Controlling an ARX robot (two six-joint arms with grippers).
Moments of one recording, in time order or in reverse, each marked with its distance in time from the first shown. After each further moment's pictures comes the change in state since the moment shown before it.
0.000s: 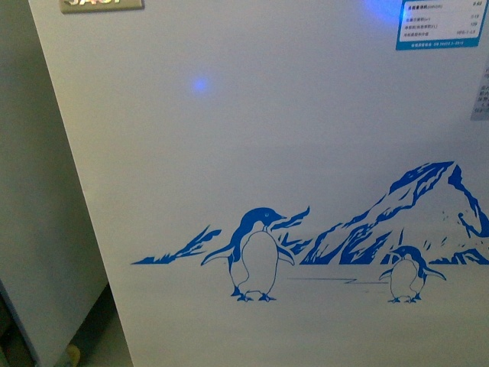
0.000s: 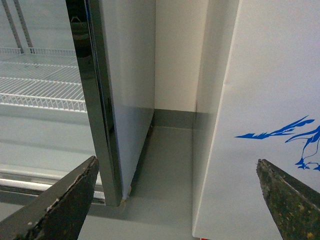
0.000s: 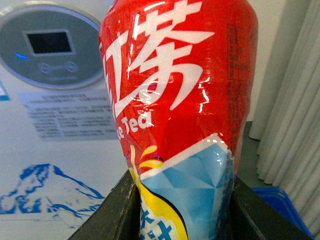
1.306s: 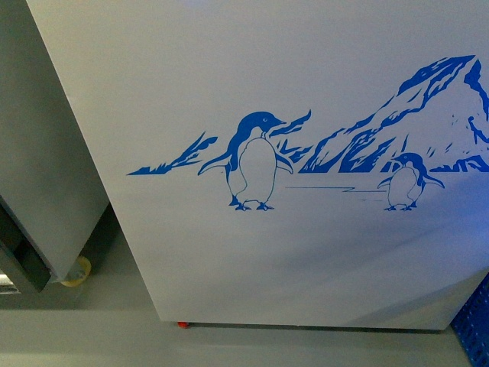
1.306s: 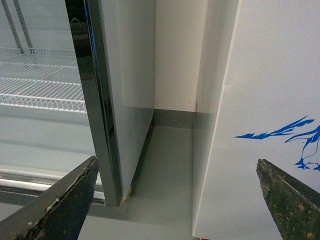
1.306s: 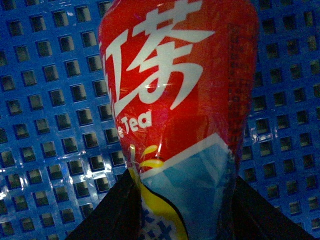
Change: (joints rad) left arm 0.000 0.000 0.000 0.000 0.000 0.000; right arm -0.071 2.232 0.917 0.260 0.388 -0.369
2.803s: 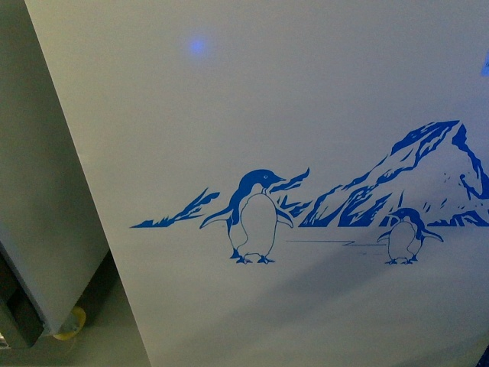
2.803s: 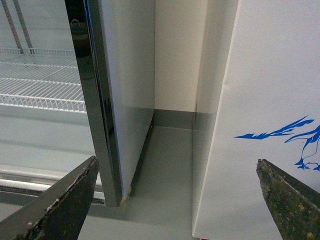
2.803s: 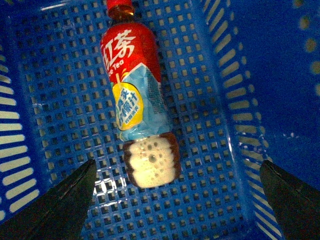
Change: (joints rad) left arm 0.000 0.000 0.000 0.000 0.000 0.000; right arm -0.159 -0.477 -0.510 0.103 -0.074 -0.111
